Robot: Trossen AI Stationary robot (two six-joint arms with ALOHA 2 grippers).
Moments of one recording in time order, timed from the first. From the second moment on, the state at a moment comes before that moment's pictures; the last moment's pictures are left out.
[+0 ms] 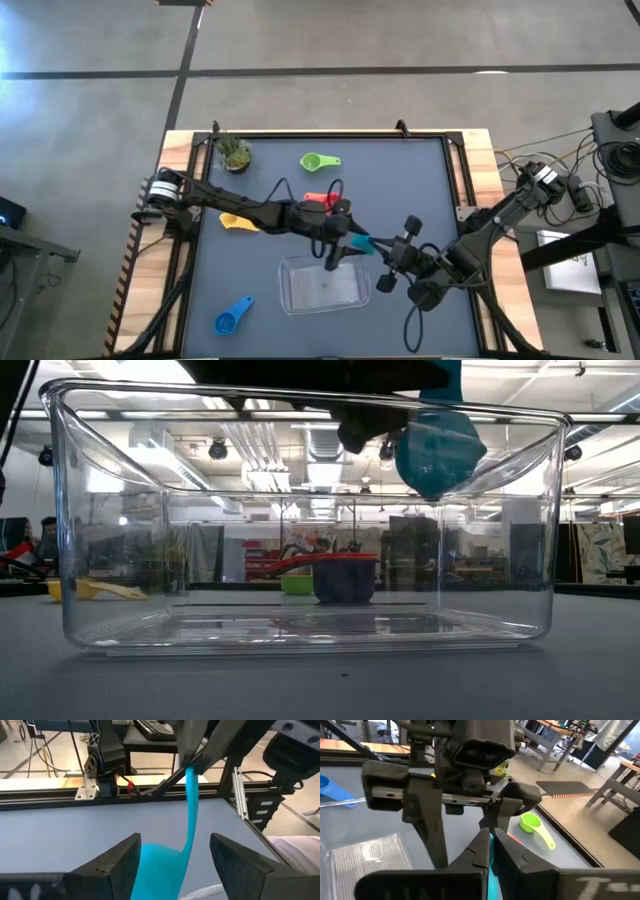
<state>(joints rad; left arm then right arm) -0.11 1.86 1.20 0.40 0.10 -0.05 0.69 1.42 1.11 -0.49 1.09 0.50</state>
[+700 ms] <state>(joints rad) -0.10 1.85 1.20 0.36 0.17 -0.03 0.65 1.42 1.09 -0.50 1.07 0.40</state>
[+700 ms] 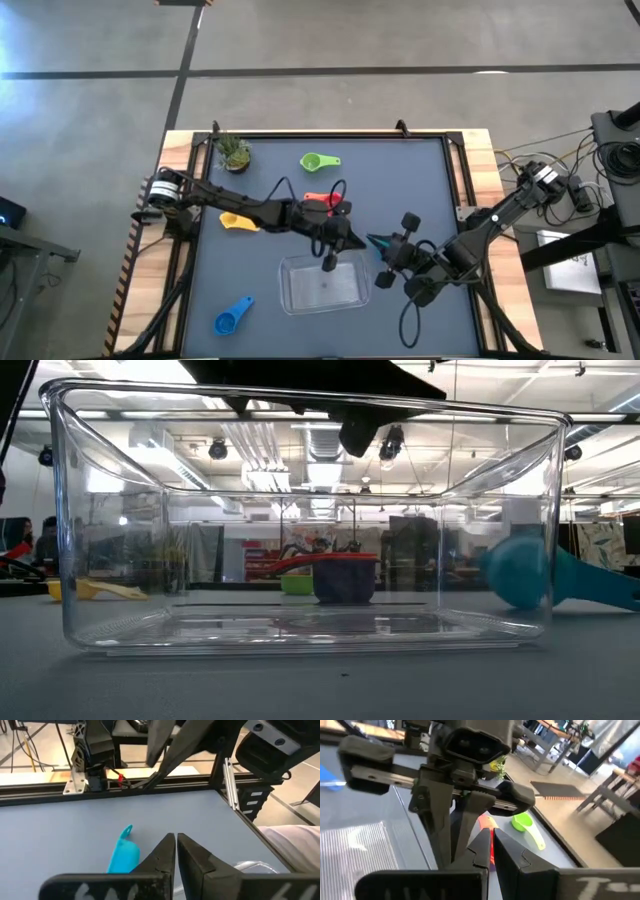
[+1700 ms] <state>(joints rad) -0.08 1.85 1.19 0.32 0.17 -0.06 0.73 1.31 0.66 -0.88 0.59 1.20</state>
